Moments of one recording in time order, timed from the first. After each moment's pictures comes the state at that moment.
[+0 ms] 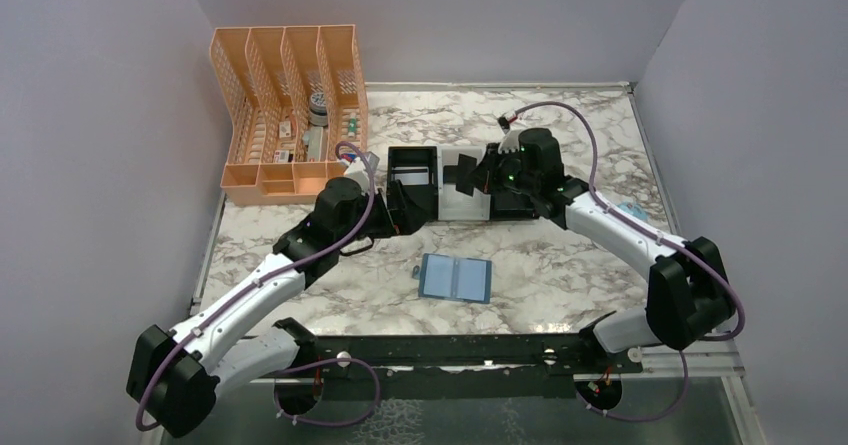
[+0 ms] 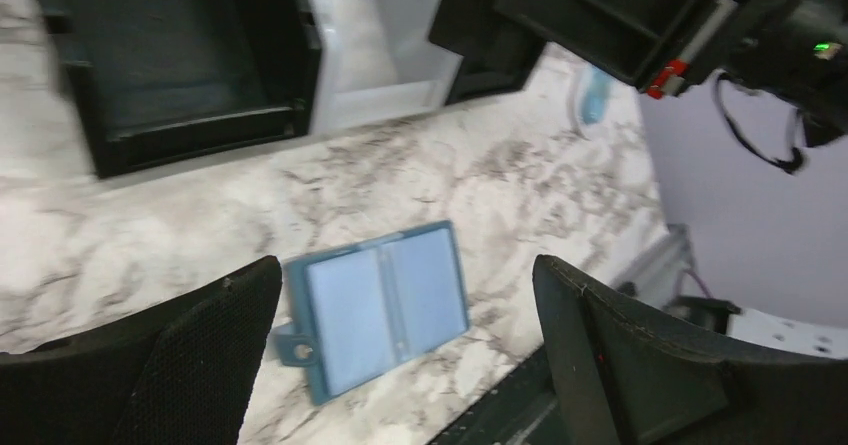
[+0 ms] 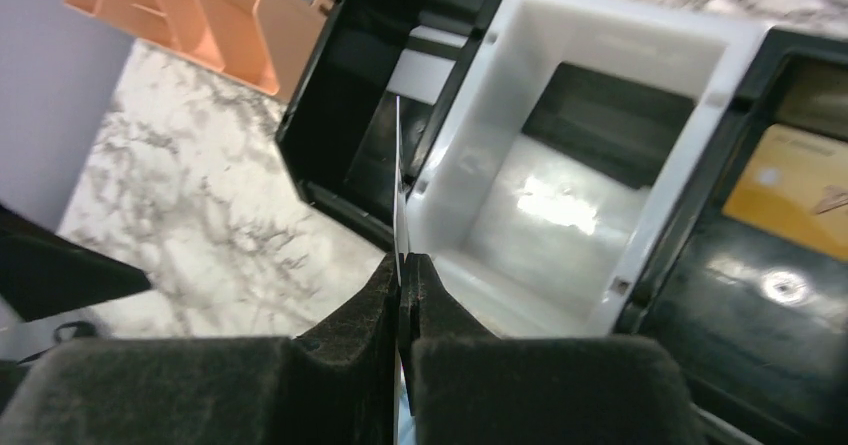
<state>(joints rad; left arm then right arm) -0.61 0.97 0.63 -0.04 0.21 -0.76 0.49 1.42 0.93 0.04 -0.28 0.43</state>
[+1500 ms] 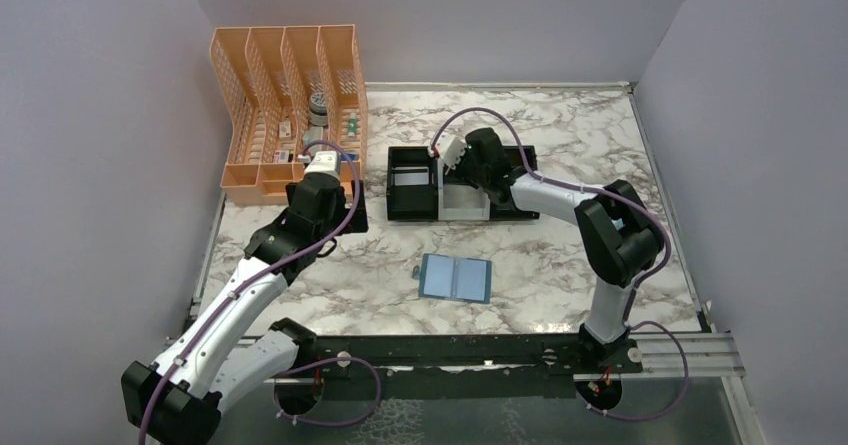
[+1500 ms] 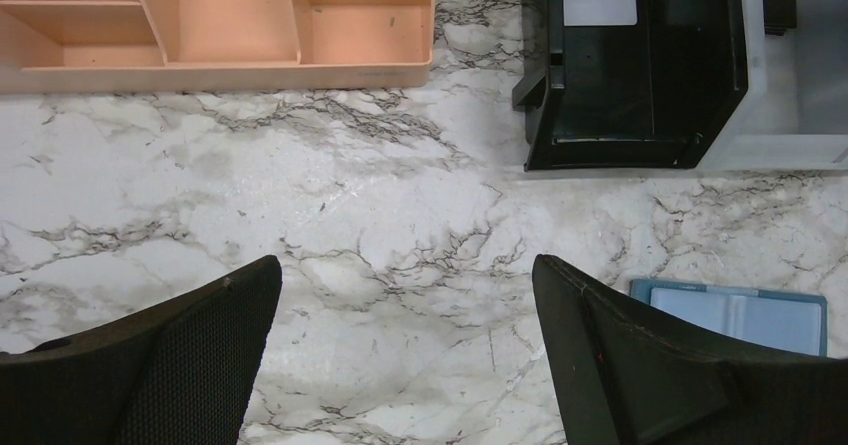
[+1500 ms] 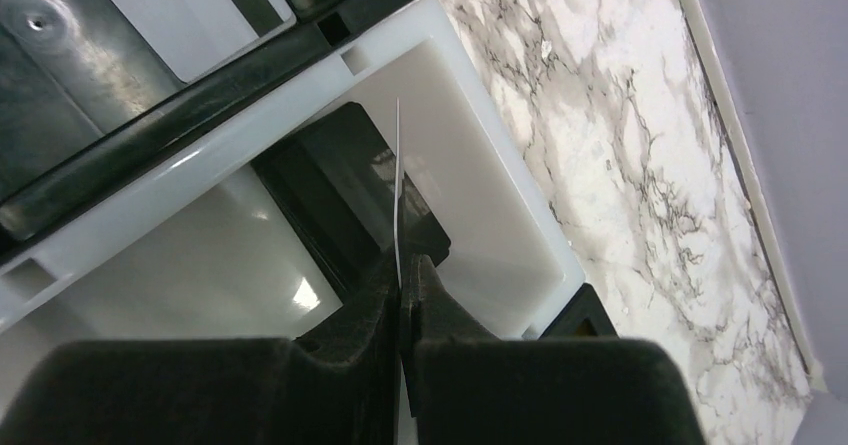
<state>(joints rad) -0.48 0.89 0.80 -0.59 -0.31 -0.37 0.59 1.84 1.15 0.10 0.07 -0.62</state>
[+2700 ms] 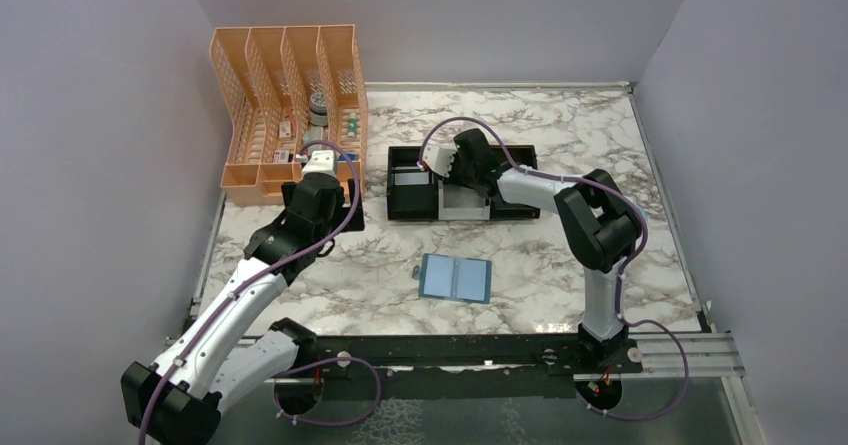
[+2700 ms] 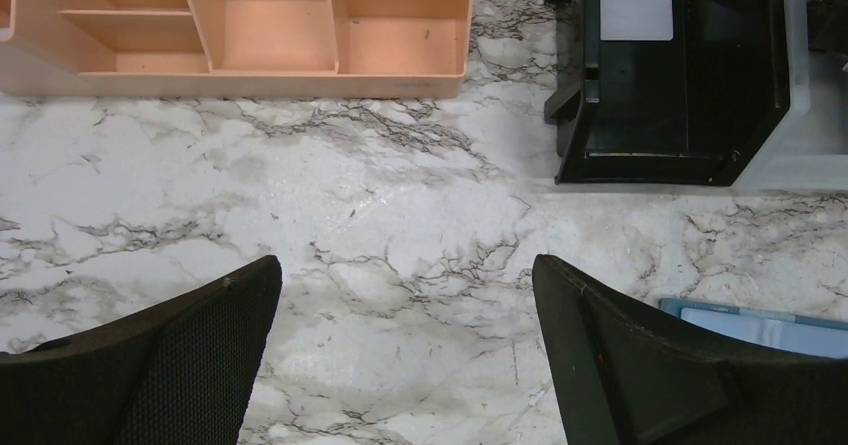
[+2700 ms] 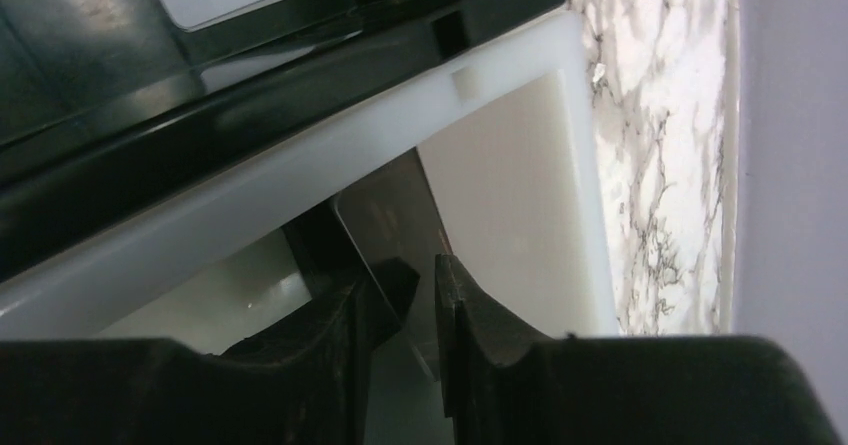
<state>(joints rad) -0.48 0.88 0.80 -0.59 -0.38 -0.35 0.59 2.00 1.27 0.02 0.09 -0.85</state>
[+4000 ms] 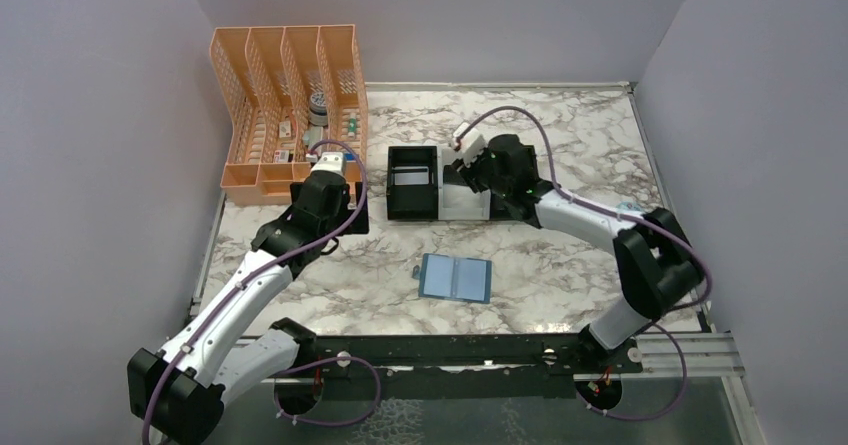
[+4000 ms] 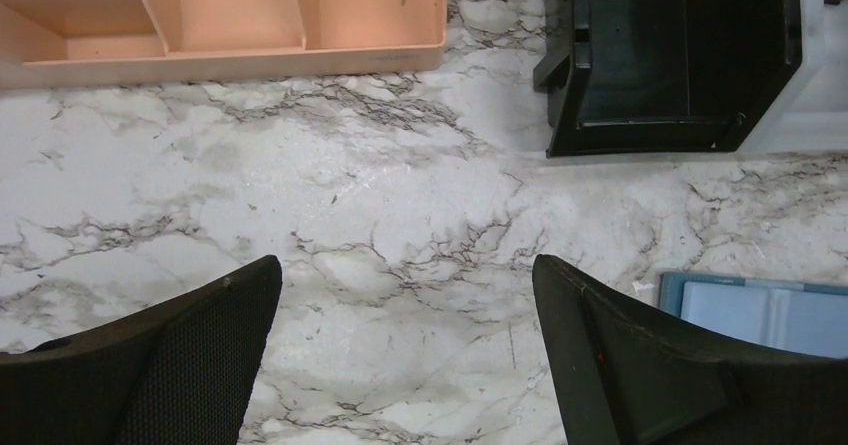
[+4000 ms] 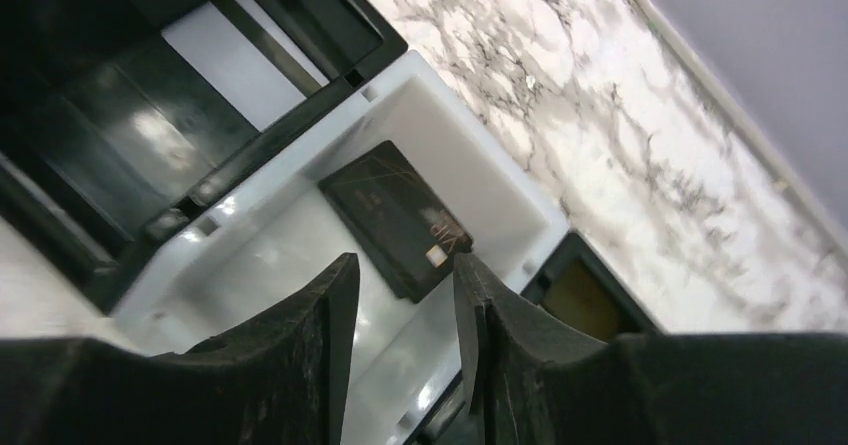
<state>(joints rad) -0.48 0.94 0.80 -0.59 -0.33 -0.34 0.59 1.68 1.02 0.20 -0.01 -0.48</state>
